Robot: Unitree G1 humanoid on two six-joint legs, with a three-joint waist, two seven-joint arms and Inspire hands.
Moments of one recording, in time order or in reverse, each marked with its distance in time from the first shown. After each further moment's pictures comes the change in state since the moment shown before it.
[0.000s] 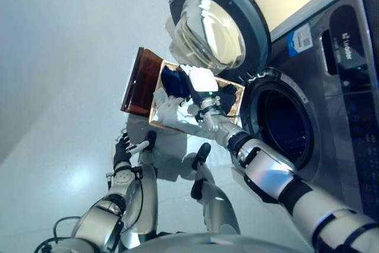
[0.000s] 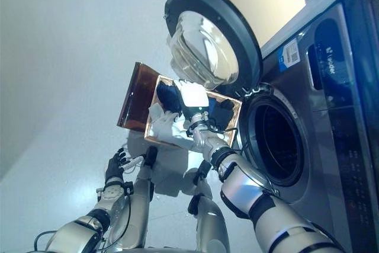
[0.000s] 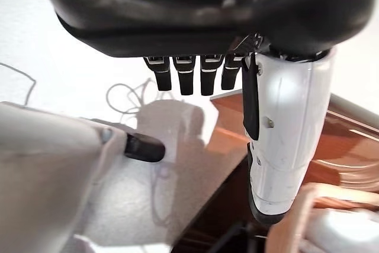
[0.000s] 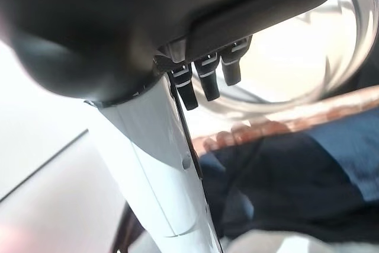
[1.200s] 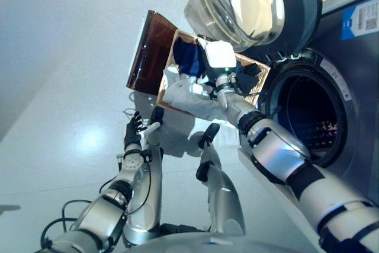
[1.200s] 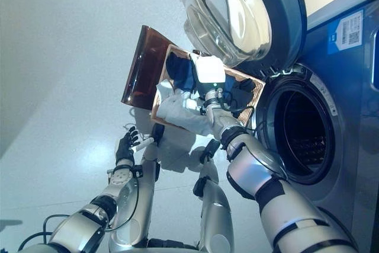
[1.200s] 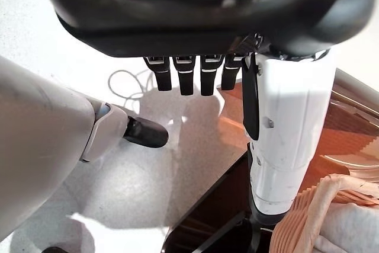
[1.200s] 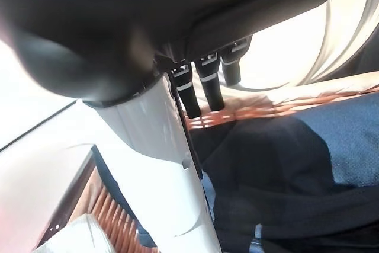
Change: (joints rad) left arm -0.064 -0.007 -0.103 -0.127 -0.082 -0.023 0.001; right arm -0.171 -0.096 0.001 0.083 0.002 0.040 -0.005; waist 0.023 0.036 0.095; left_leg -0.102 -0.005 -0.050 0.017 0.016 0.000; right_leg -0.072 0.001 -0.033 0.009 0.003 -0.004
